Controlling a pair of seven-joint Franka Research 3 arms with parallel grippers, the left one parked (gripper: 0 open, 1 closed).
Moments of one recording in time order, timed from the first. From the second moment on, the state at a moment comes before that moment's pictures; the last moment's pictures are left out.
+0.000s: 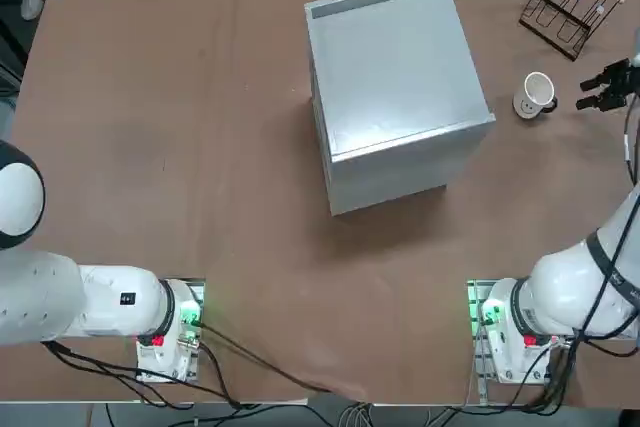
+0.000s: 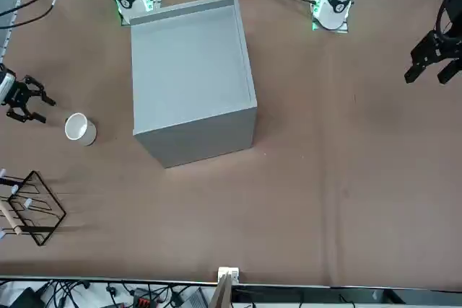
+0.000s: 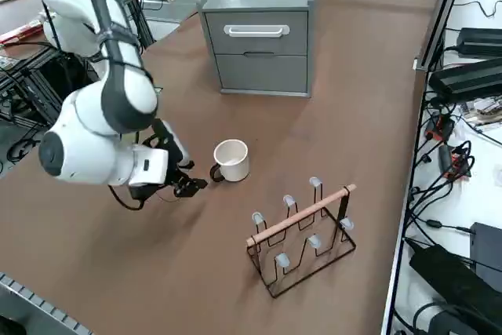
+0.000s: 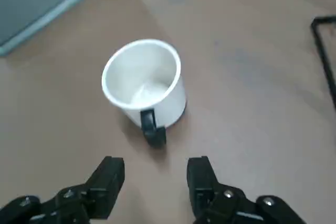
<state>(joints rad) -0.20 0.52 -0.63 -1.90 0.92 1.81 -2.22</state>
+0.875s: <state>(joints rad) -0.25 0.64 -0.63 -1.90 1.16 1.64 -2.49</state>
